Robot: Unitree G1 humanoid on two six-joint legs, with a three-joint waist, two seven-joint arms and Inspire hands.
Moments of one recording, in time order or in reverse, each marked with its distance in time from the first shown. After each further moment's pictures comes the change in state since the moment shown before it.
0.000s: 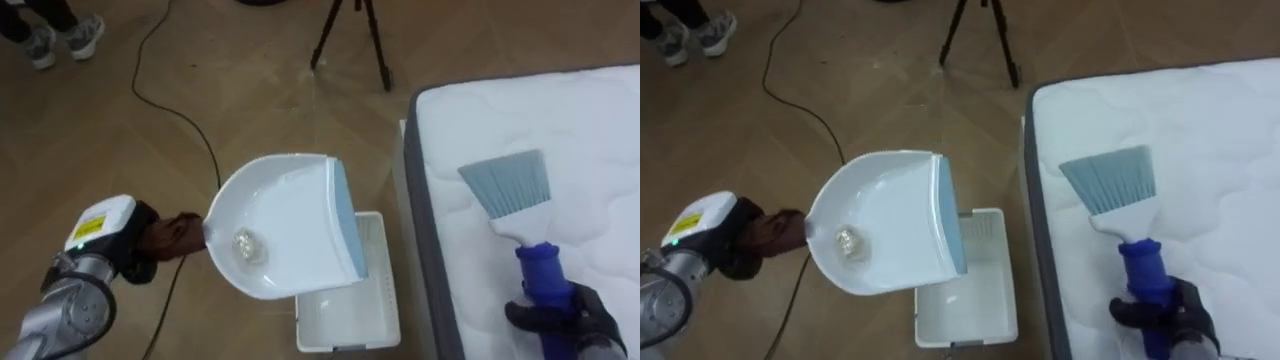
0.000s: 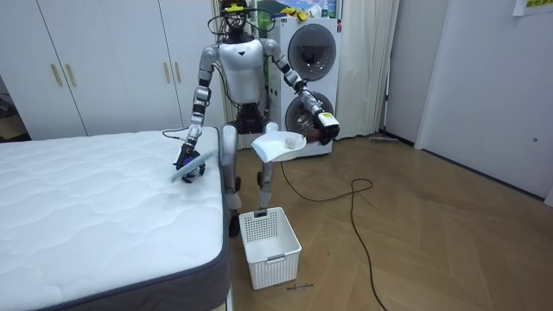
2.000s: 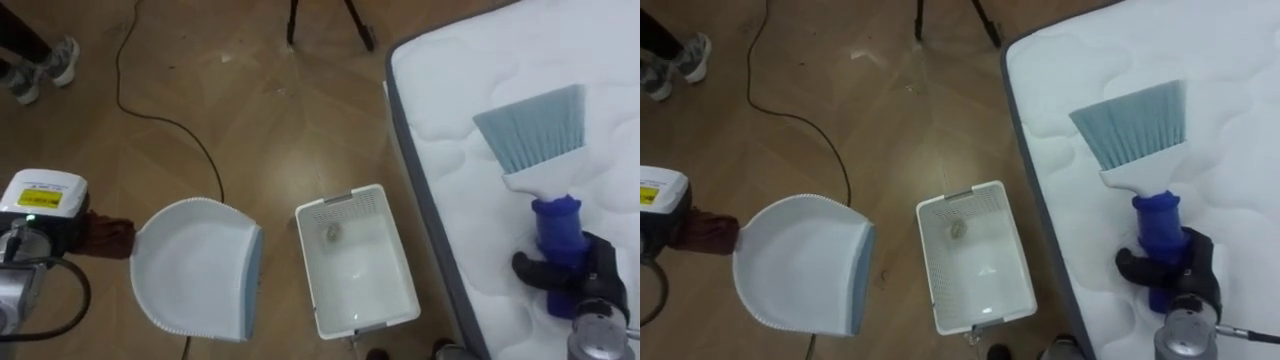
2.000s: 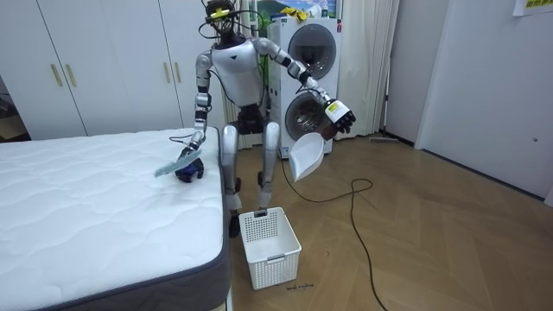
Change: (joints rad) left arm -0.063 0.211 -0.115 0.081 0.433 0.096 0.057; right arm 0.014 0.009 0.039 -0.087 0.053 -0.105 -0.157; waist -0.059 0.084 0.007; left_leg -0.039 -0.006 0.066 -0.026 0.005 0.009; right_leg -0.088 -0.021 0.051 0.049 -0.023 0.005
